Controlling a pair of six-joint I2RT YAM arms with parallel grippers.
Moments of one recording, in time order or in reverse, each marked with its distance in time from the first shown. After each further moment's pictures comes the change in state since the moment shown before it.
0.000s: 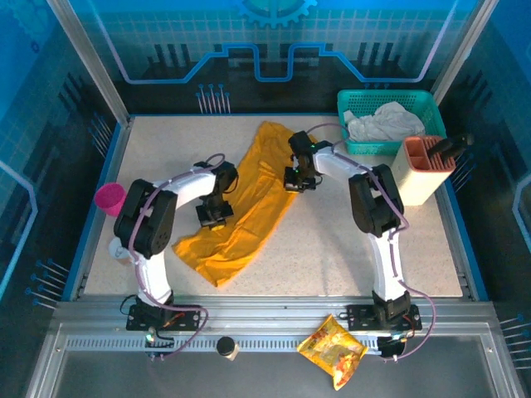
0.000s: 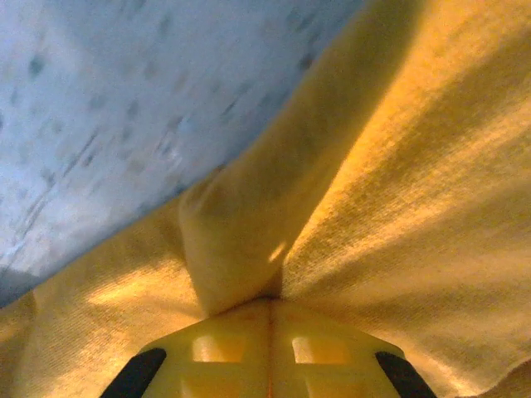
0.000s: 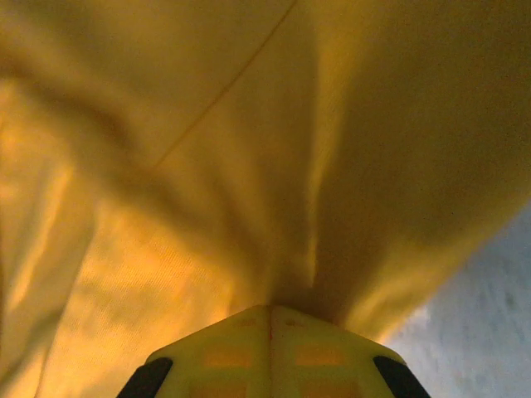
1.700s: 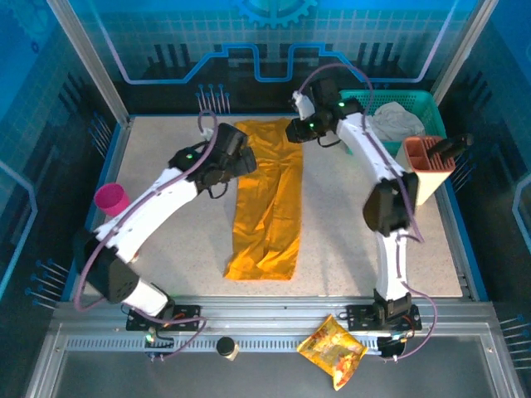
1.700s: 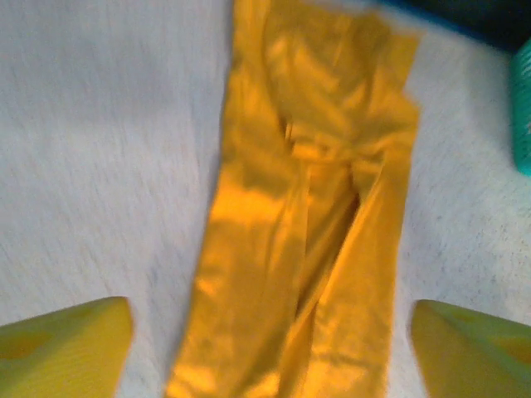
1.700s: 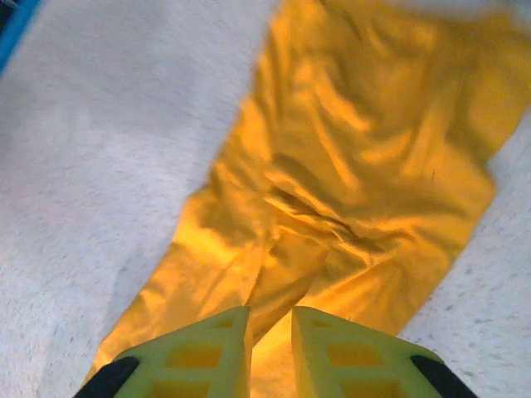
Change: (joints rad) left arm -0.197 -0.402 0.289 0.180 -0.347 0.042; right arm -0.075 -0.202 0.389 -0.165 -0.147 -0.549
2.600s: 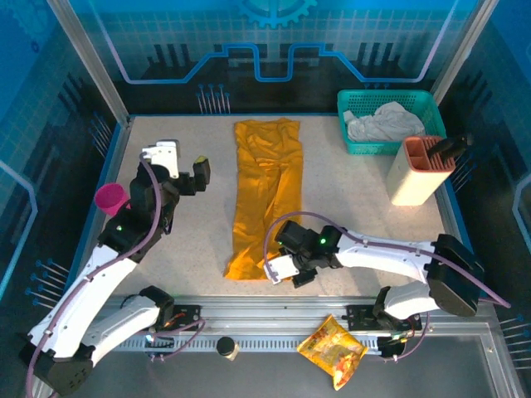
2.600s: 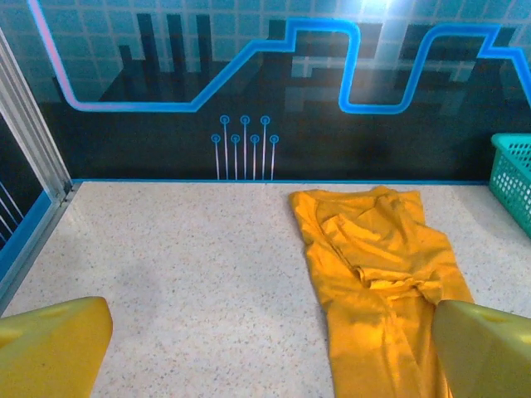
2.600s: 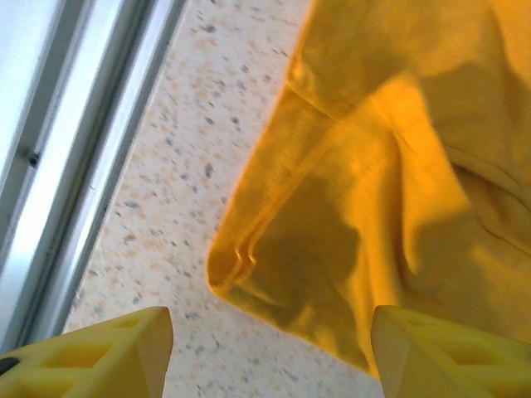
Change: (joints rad) left arm 0.124 -0.629 -0.524 0.428 -0.090 0.545; right arm 0.715 -0.655 -1.288 0.286 0.304 -0.868
